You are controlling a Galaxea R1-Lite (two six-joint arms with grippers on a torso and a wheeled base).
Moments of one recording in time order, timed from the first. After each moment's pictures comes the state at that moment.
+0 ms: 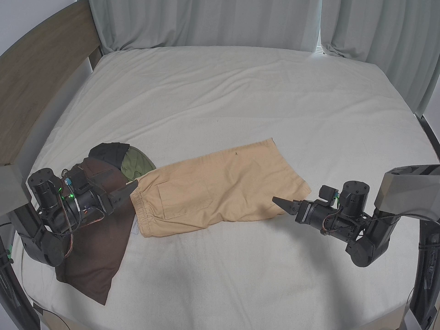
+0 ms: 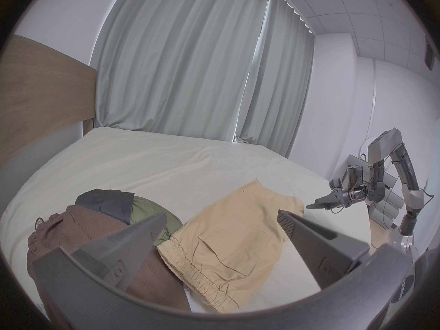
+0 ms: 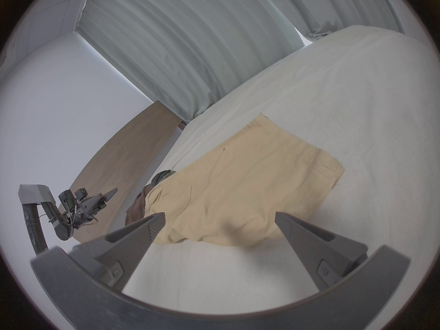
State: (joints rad) left arm 0.02 2.03 -0.45 -1.55 -0.59 -0.05; right arm 0.32 2.30 -0.63 -1.46 0.32 0.51
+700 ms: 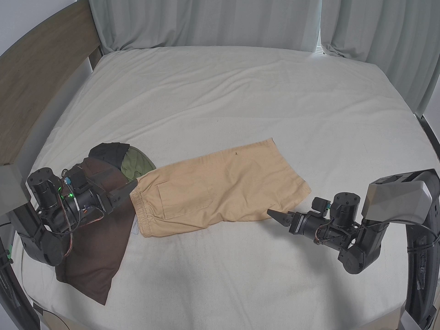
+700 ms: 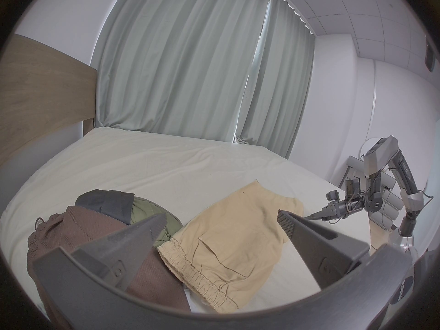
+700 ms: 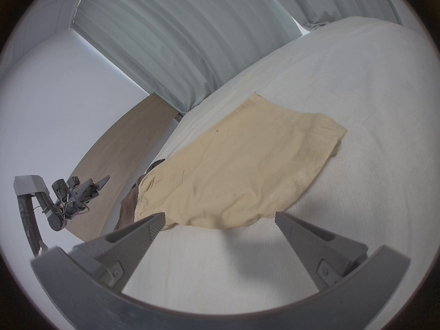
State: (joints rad) left arm 0.02 2.03 -0.45 -1.55 -0.59 -0.05; right arm 0.34 2.40 -0.63 -1.51 0.32 0.51
